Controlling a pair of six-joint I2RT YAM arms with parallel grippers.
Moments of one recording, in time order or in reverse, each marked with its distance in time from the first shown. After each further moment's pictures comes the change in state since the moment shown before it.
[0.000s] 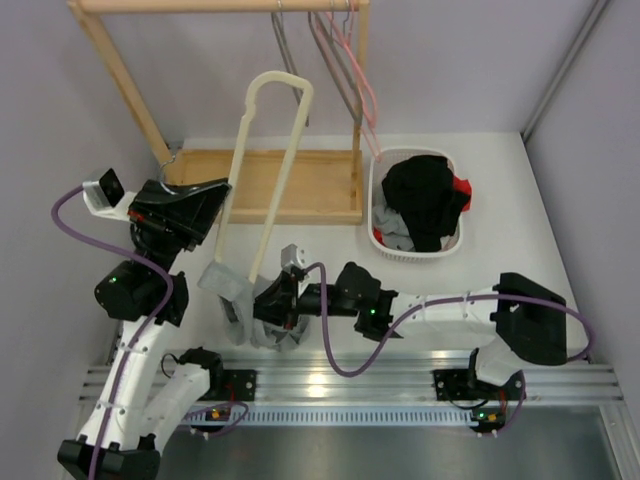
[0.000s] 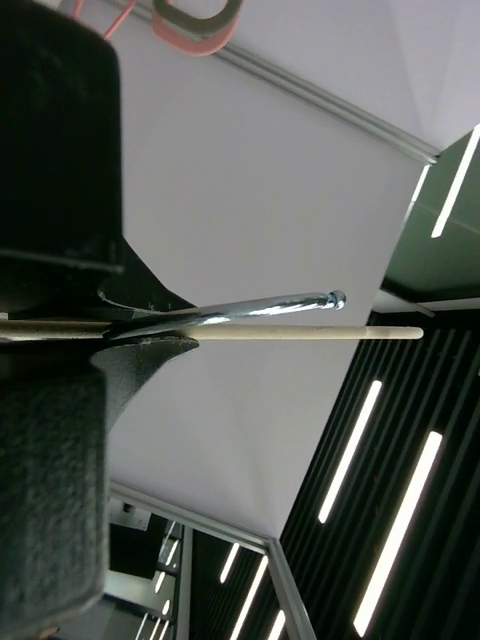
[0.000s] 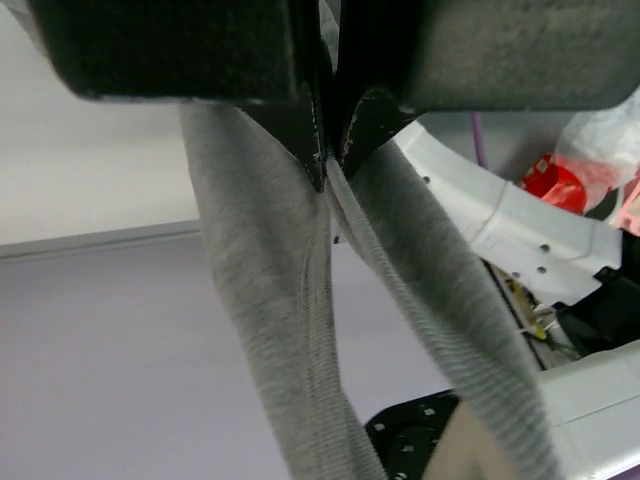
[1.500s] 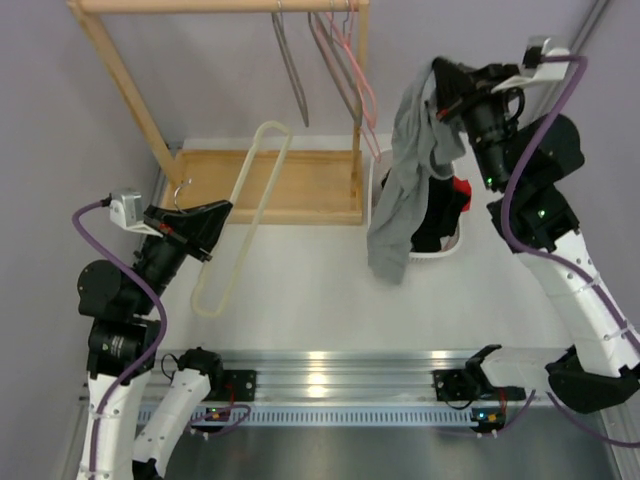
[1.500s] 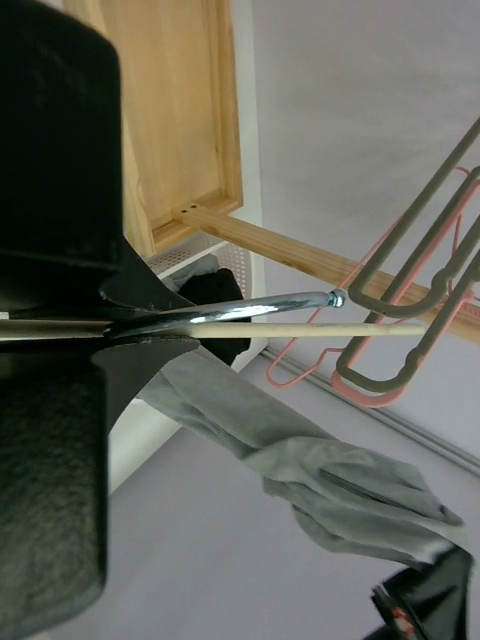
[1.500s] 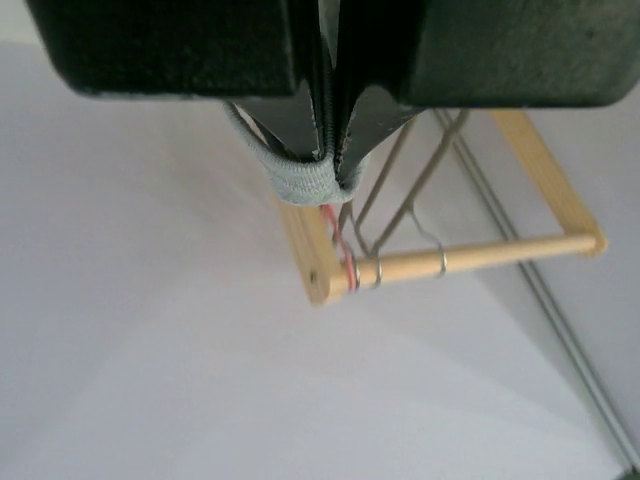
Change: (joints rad) left arm 0.000 -0.224 0.177 -1.194 -0.181 0.873; right arm -0.690 -0.362 0.723 -0.892 0.546 -0.071
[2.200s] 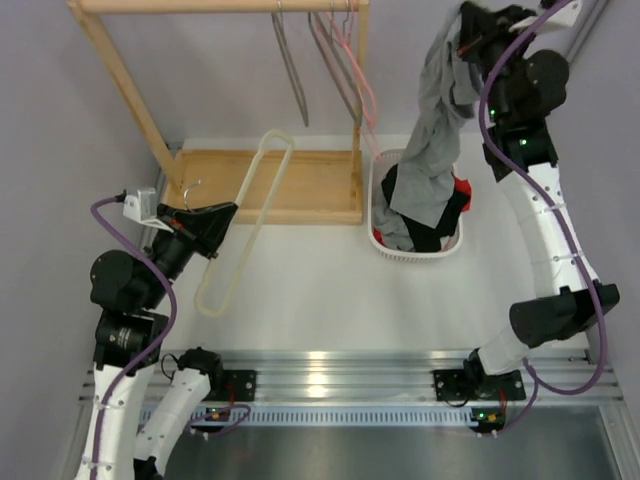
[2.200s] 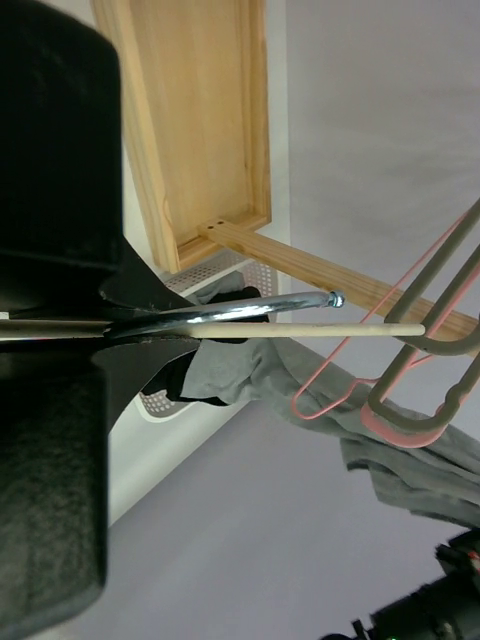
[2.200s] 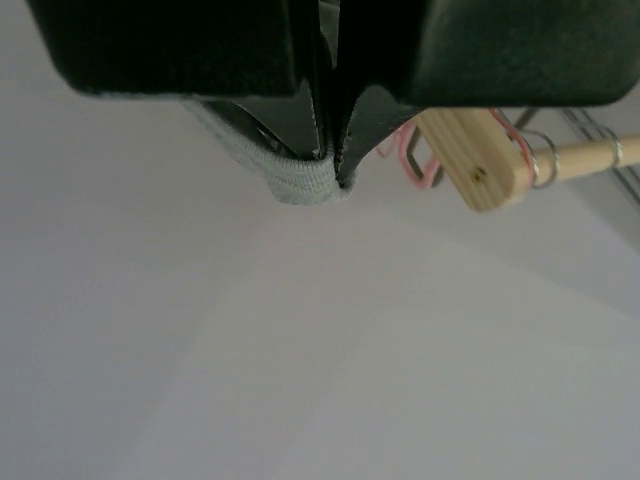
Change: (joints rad) left arm 0.000 0.014 -0.045 -0.021 -0.007 0.029; right arm -0.364 0.408 0.380 0.129 -0.182 0.167
